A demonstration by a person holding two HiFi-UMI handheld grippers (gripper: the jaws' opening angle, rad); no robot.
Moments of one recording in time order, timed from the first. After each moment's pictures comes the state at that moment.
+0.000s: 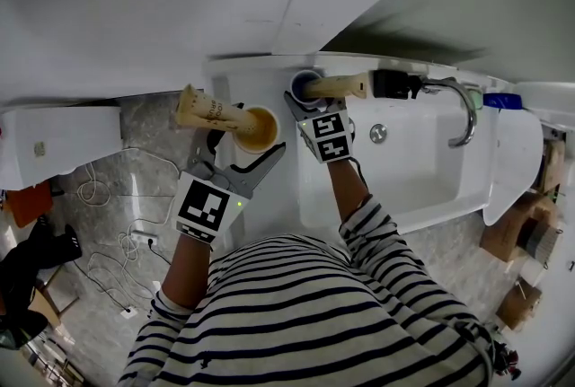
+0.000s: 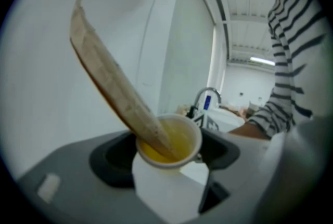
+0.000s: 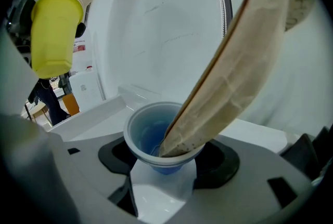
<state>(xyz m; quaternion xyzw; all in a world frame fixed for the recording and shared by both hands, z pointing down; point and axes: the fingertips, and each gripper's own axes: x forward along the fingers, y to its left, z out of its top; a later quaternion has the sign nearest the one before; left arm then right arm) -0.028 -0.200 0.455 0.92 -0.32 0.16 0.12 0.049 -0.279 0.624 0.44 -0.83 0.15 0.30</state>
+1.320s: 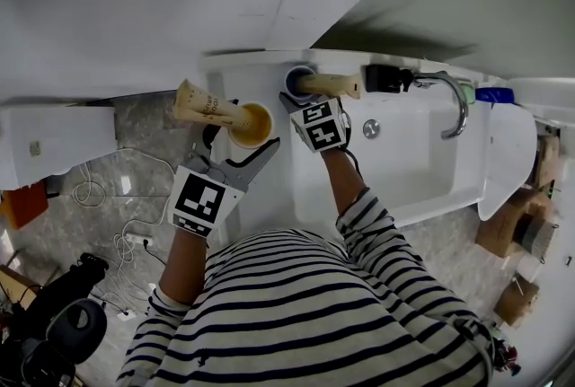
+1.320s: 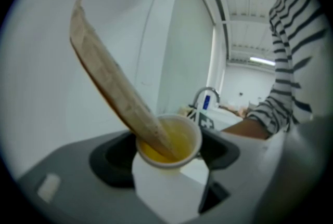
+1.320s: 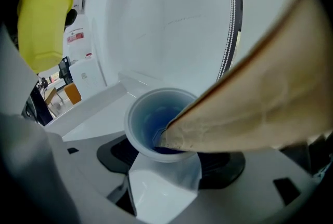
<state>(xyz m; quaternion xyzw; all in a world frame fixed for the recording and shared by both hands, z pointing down) -0.028 -0.195 0.459 0.92 -0.32 0.17 0.12 0.054 -0.271 0.640 0.42 -0.81 0.17 0.38</state>
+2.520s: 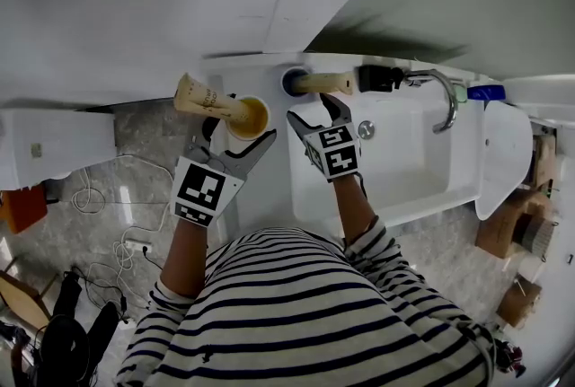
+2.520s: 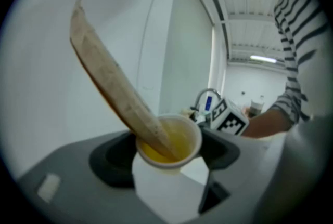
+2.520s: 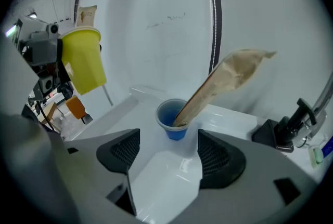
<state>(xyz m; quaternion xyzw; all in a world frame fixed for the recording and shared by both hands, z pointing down) -0.029 -0.198 0.456 0.92 -0.33 0.17 0.11 0.074 -0.222 0.588 0.45 -0.80 0.21 0.33</state>
